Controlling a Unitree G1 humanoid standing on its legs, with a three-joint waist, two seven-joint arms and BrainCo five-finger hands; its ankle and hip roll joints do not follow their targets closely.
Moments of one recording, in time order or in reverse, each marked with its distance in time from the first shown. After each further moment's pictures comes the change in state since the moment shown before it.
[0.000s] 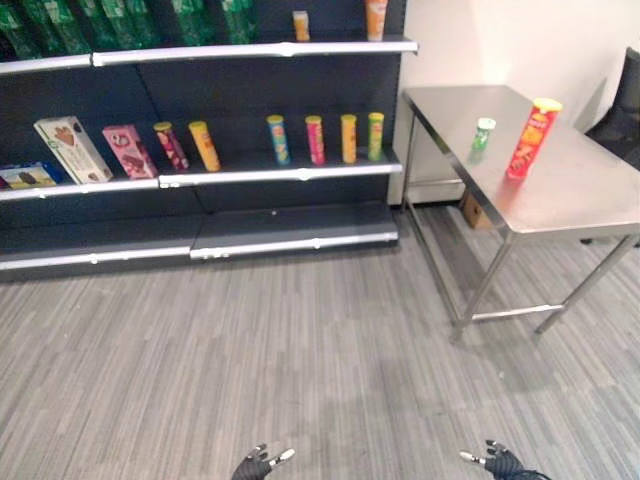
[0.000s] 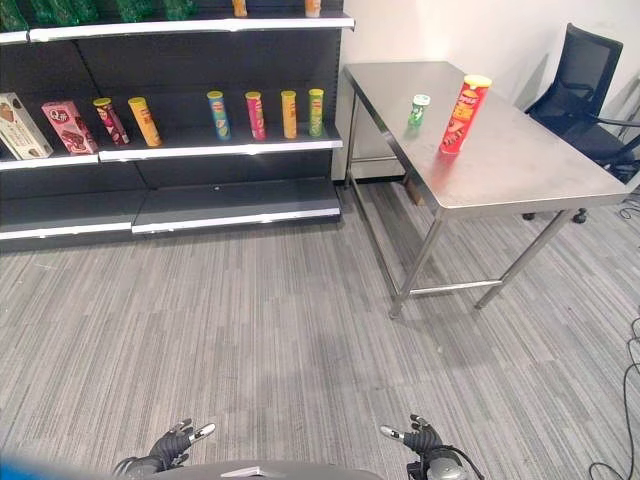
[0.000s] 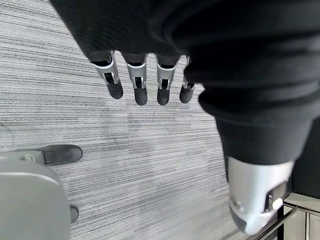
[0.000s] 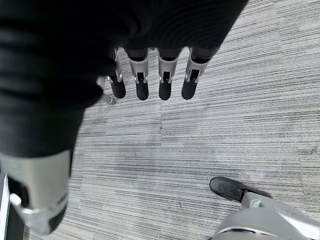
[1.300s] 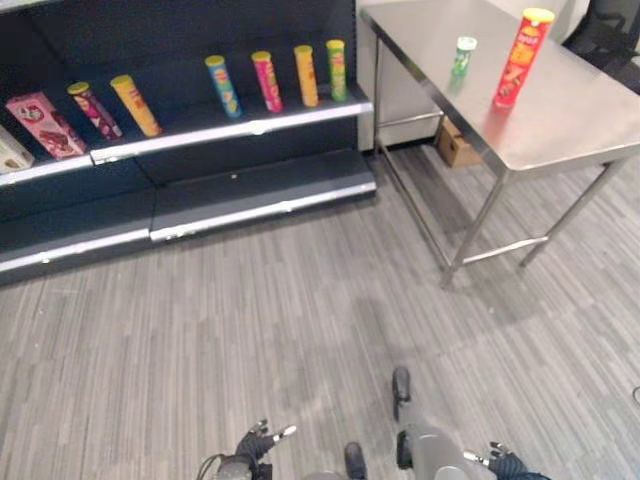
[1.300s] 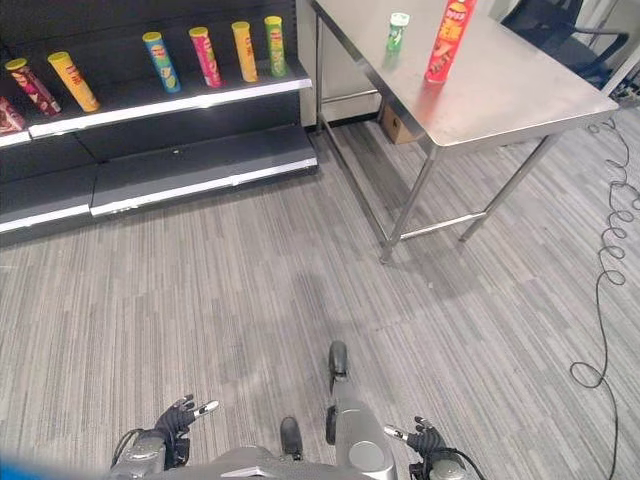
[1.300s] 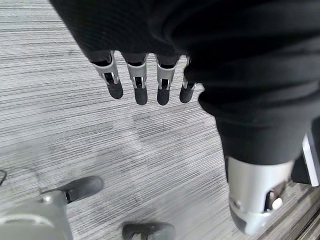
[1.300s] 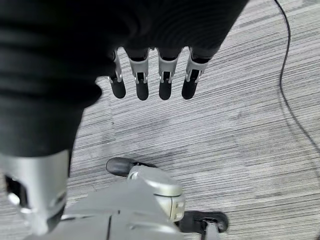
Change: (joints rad) left arm -0.107 -0.021 -0.015 0.056 0.019 -0.001 0.049; right arm 0.024 -0.004 -0.062 -0.001 0.010 0.011 -0.004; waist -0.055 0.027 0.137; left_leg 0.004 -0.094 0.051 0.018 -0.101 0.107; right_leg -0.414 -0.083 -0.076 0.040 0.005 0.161
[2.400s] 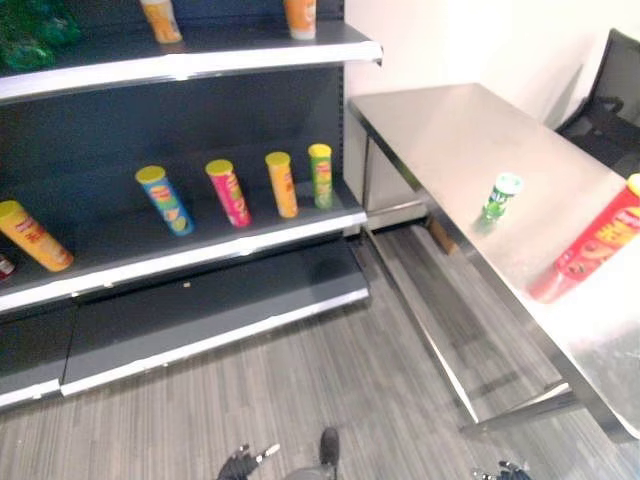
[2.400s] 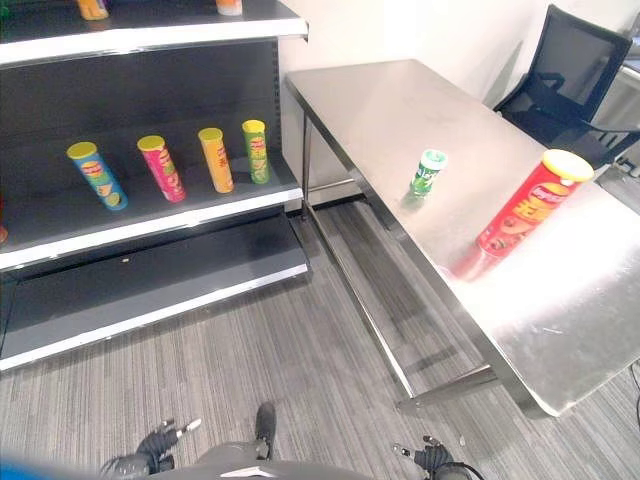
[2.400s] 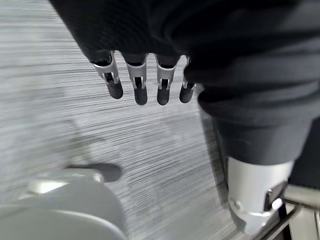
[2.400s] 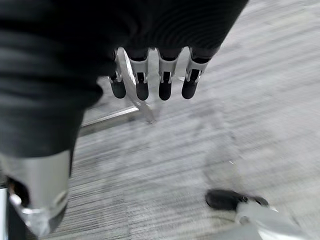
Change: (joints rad) left arm 0.004 0.040 0.028 0.071 -0.053 0.001 -0.005; right arm -0.026 -0.007 0.038 0.131 -0.010 -0.005 0.005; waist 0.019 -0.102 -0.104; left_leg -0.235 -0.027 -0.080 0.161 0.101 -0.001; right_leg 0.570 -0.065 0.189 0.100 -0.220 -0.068
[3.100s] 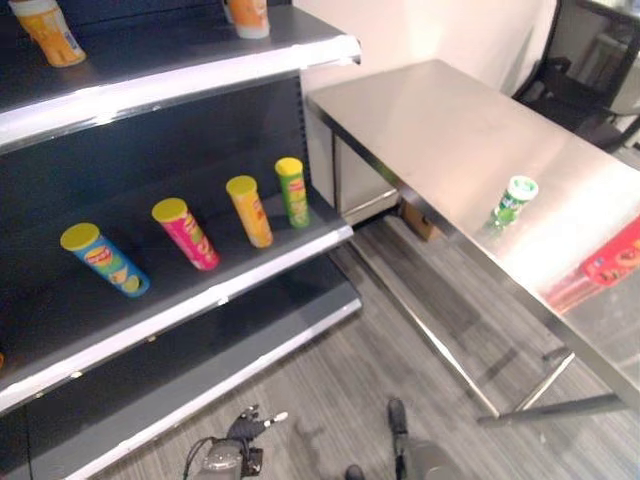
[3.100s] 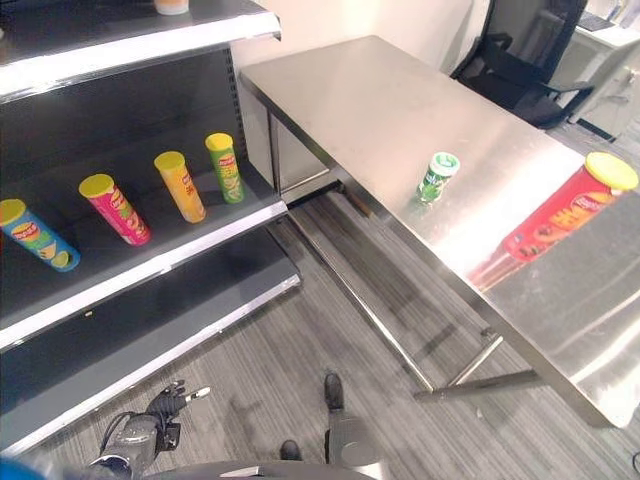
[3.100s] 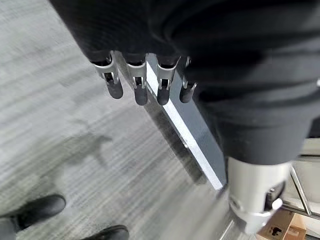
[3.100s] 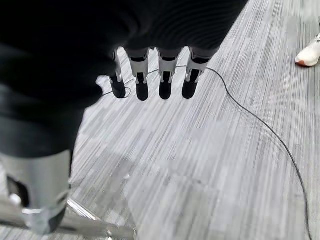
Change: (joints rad) left arm -0.090 0.041 -0.074 -0.044 0.049 -0.005 0.000; right arm 0.146 -0.190 -0.502 0.125 0.220 -0.005 -0.080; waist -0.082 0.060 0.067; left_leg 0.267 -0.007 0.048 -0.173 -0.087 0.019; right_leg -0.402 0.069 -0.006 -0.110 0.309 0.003
